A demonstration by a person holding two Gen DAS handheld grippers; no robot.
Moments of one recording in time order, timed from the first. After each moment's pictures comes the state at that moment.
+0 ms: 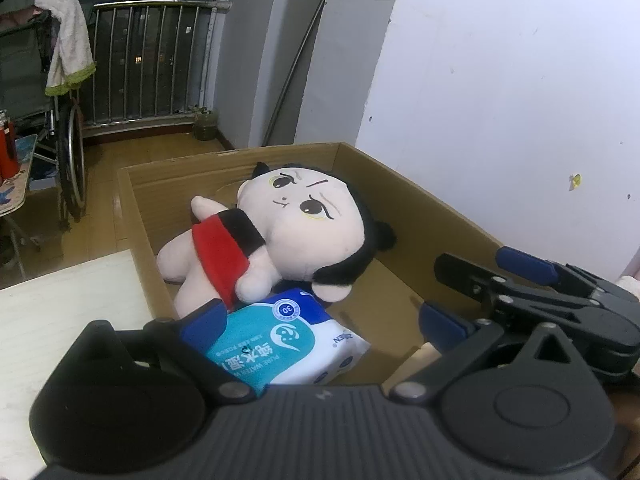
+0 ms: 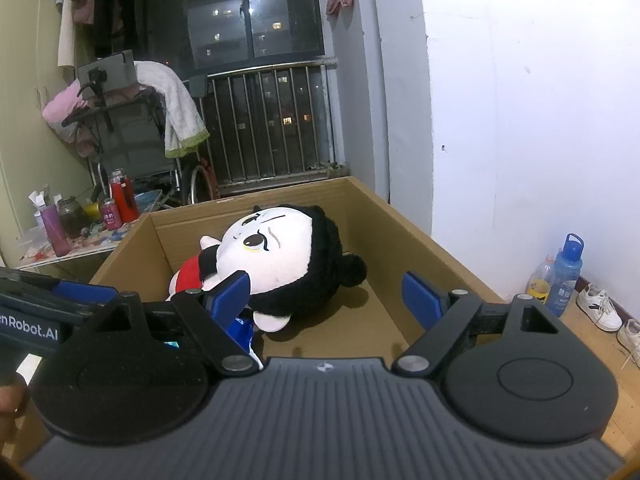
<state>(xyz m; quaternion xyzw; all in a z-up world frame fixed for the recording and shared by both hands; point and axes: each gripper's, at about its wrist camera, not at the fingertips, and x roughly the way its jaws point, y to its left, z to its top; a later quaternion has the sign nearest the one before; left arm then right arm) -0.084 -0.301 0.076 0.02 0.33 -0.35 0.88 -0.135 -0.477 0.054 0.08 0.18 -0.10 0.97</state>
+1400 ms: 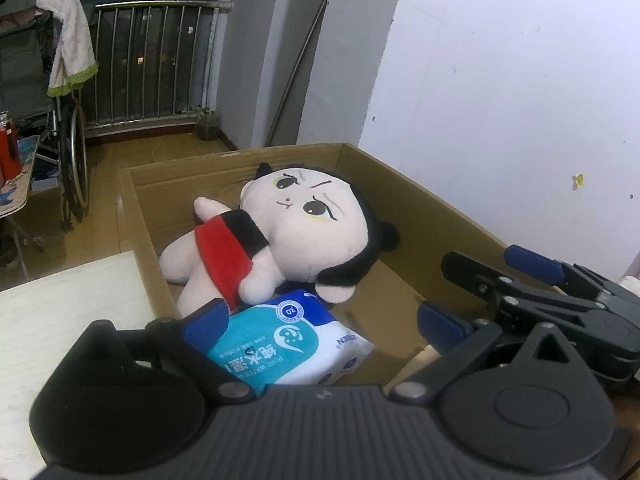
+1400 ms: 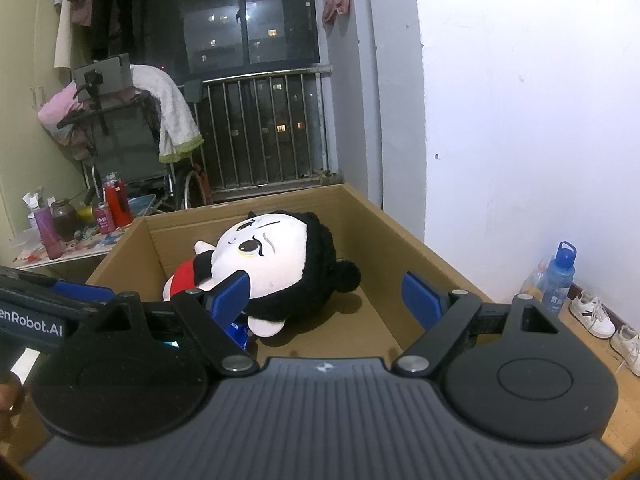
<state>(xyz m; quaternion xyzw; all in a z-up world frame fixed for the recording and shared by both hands) -0.082 -0.300 0.077 0.02 0.33 -0.34 0.88 -0.137 -0.475 0.053 0.07 0.17 -0.11 0.98</state>
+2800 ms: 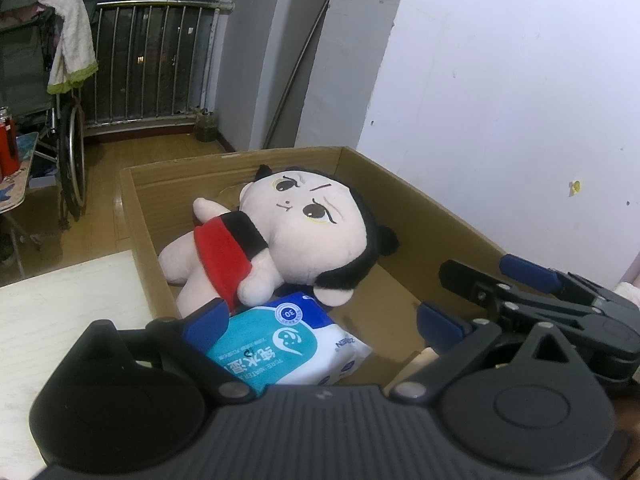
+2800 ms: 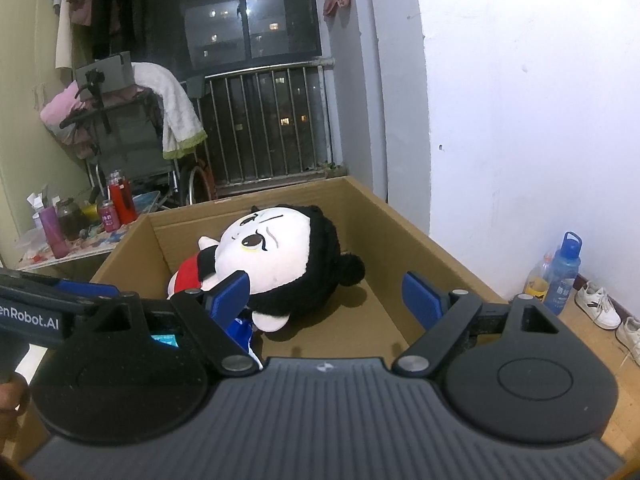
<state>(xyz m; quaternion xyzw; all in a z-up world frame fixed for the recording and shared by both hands) -0.078 -0.298 0.075 0.01 0.33 -0.35 0.88 -0.136 -0.479 0.053 0.08 0.18 -0.11 0.97</state>
